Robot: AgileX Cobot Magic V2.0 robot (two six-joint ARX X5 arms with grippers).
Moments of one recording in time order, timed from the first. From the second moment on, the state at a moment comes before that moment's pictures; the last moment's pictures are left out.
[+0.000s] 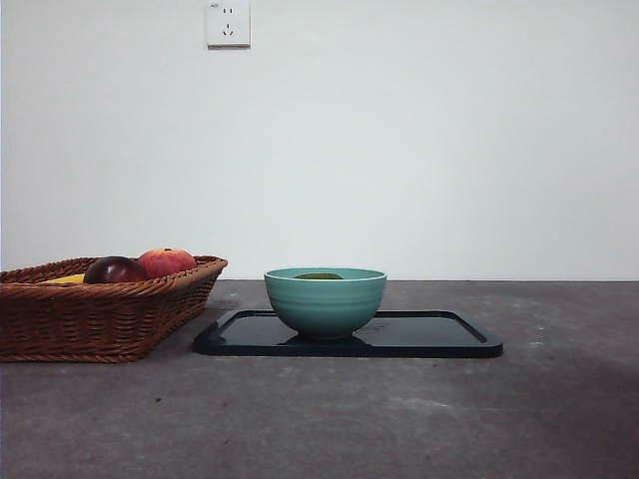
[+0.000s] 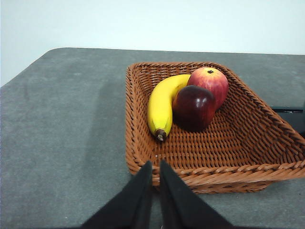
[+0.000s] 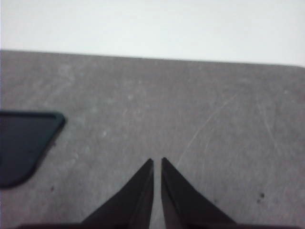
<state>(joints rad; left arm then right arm) -0.04 0.00 0.03 -0.18 0.01 -0.03 -0.02 0.04 0.06 -0.17 0.00 0.00</state>
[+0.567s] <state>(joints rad) -0.04 0.00 0.03 -0.18 0.01 -0.03 -0.02 0.04 0.02 -0.17 0.00 0.00</state>
